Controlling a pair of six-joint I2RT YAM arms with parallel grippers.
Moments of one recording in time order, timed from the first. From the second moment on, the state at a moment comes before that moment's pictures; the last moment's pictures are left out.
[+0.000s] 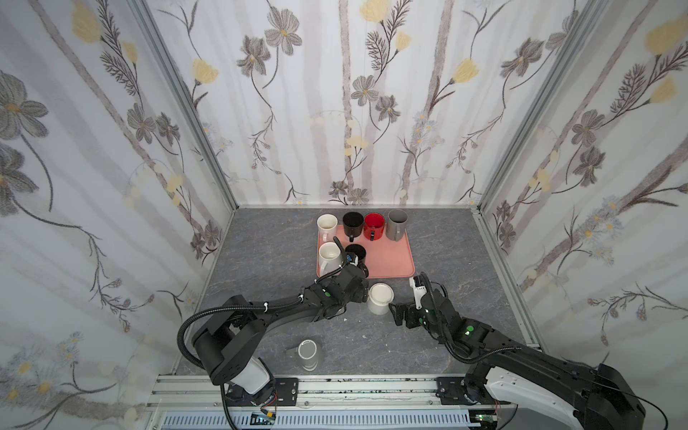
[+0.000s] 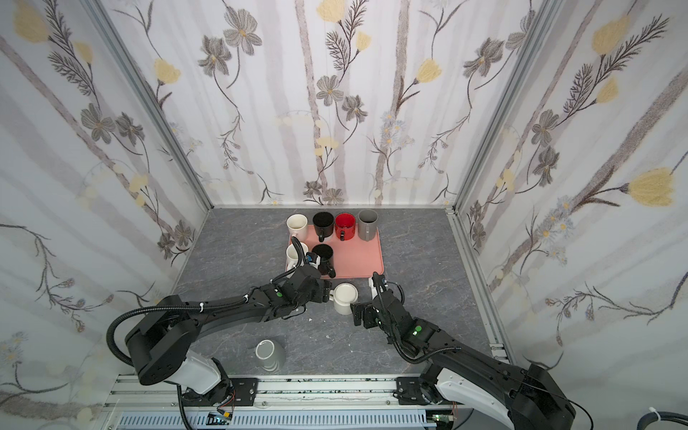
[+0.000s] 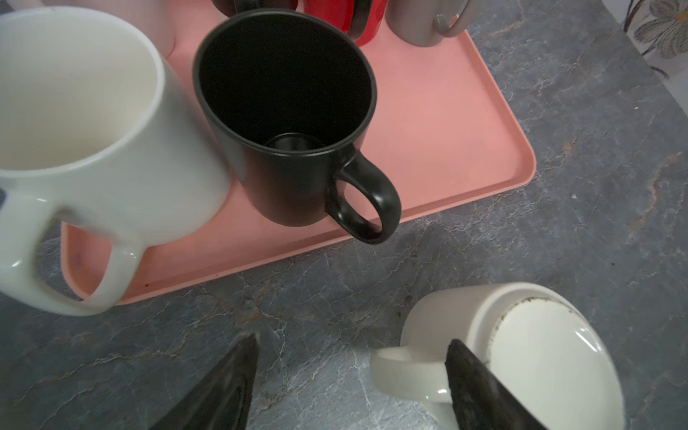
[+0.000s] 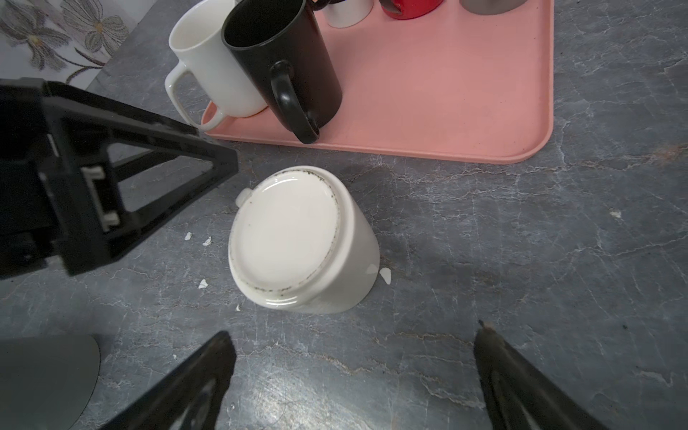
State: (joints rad) left arm -0.86 1.57 0.85 -0.07 -0.27 -0.54; right arm 0.83 0.90 0.39 -0.12 0.19 0.52
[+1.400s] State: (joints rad) left arm -1.20 1.59 0.89 -0.22 -0.32 -0.51; right arm 0.65 0.80 0.35 -0.13 0.14 0.47
